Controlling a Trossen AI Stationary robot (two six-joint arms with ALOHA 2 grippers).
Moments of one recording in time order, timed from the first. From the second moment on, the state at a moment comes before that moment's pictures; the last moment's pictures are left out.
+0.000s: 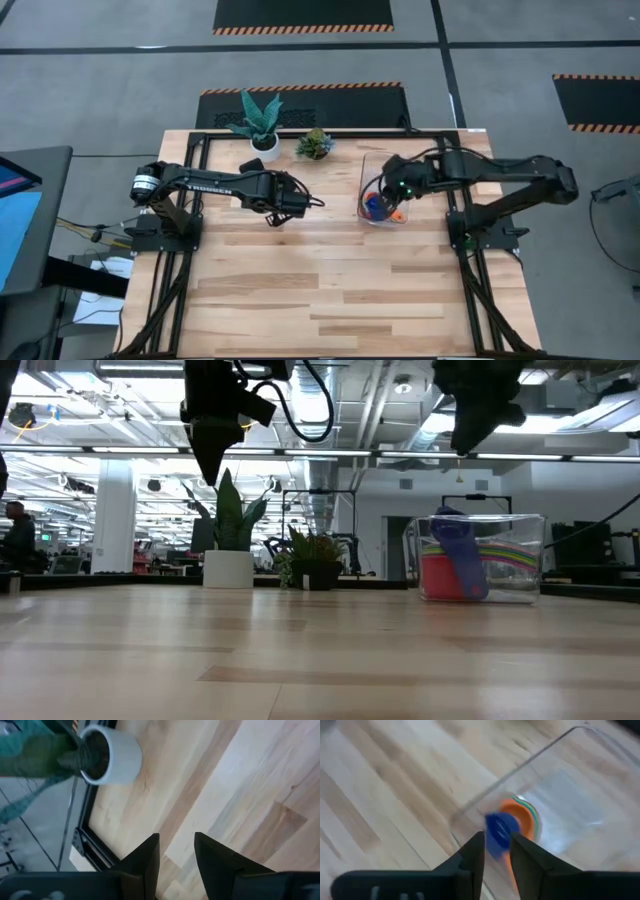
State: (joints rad) left arm -0.03 1.73 1.50 -1.48 -0.56 -0.56; right arm -0.08 1.26 1.22 -1.04 0.22 0.68
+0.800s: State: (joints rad) left arm 0.00 1.73 1.50 -1.45 -0.60 -0.49; right arm -0.02 1.32 1.00 -0.77 0.18 0.88
